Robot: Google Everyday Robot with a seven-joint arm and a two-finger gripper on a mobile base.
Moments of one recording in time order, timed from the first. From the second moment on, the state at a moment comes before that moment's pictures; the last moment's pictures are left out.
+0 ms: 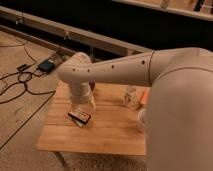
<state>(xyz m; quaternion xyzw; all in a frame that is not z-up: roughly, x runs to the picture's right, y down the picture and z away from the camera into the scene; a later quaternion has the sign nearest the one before) -0.107 0.104 0.703 -0.26 0.23 0.64 0.68</state>
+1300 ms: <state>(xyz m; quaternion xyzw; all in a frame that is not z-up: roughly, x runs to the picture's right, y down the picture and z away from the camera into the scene) 0.062 0.061 0.802 -0.25 0.22 0.67 0.67</state>
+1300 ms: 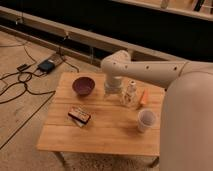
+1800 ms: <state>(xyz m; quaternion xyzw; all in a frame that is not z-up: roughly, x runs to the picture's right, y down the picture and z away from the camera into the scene) 0.116 0.064 0.849 -0.27 0.23 0.67 0.65</state>
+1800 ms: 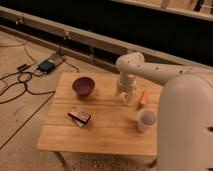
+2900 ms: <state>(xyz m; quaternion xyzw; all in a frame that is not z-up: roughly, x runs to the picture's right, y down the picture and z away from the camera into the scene) 0.179 0.112 0.866 -0.28 0.27 0.71 0.58</state>
